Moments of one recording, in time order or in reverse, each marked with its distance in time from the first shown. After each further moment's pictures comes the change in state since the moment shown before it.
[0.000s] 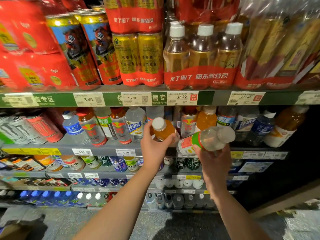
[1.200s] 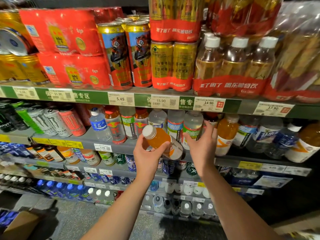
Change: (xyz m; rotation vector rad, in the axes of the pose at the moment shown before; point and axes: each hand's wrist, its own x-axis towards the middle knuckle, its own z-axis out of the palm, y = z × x) left_hand -0.012 -0.006 -0.081 -0.168 0.133 -0.085; right_hand 0.022 0.006 0.098 -0.578 -0.030 -0.344
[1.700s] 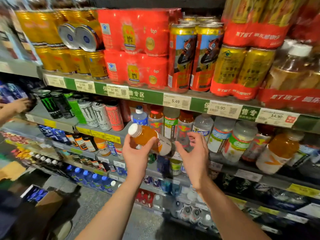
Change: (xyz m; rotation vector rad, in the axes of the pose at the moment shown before) left_hand 0.060 0.001 -0.144 -0.009 0.297 -0.004; right_hand -0.081 -0.099 0.090 0.247 -0.299 -0.093
